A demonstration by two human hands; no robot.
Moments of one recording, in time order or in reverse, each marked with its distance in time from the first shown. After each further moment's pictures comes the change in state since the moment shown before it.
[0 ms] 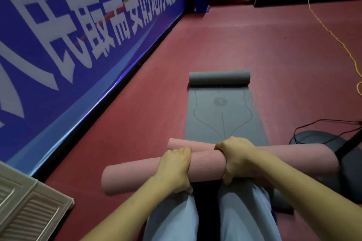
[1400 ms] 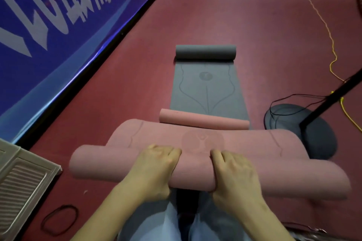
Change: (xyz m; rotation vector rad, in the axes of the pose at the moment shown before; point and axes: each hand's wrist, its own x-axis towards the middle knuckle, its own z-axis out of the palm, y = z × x) left_hand -0.111 0.020 0.017 -0.013 0.232 0.292; right_hand -0.153 -0.079 0.088 0.043 0.558 0.212
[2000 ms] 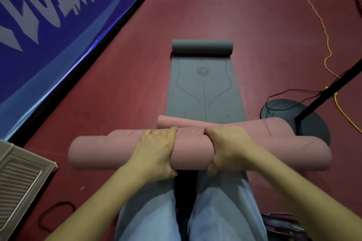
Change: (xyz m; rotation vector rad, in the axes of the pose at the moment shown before) left_hand 0.024 -0.007 -0.012 -0.017 -0.166 -0.155; right_hand 0.080 0.017 -0.035 -0.007 -0.528 -0.140
